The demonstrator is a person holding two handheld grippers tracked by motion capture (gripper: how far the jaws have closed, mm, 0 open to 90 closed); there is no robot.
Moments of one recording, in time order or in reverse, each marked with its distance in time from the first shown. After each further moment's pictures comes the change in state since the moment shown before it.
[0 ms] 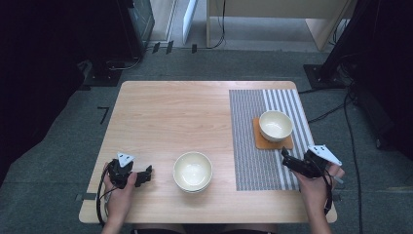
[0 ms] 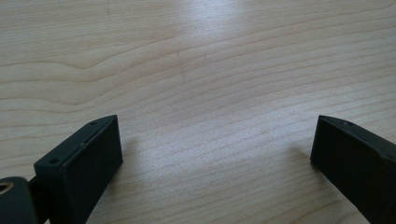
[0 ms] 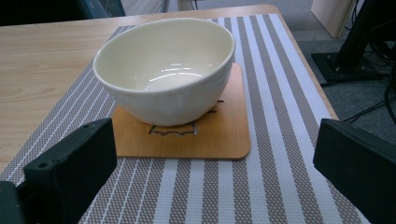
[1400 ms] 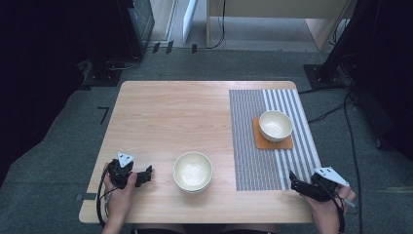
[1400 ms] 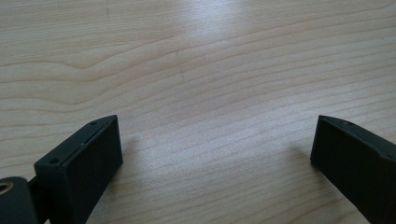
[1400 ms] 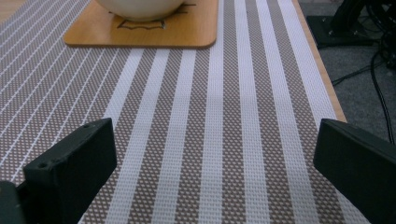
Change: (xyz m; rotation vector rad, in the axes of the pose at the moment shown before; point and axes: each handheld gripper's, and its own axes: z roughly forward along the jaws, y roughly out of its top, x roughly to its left) left arm -0.001 0.000 0.000 0.001 0.001 0.002; right arm -0.027 -0.051 -0.034 0.155 -0.032 -0.058
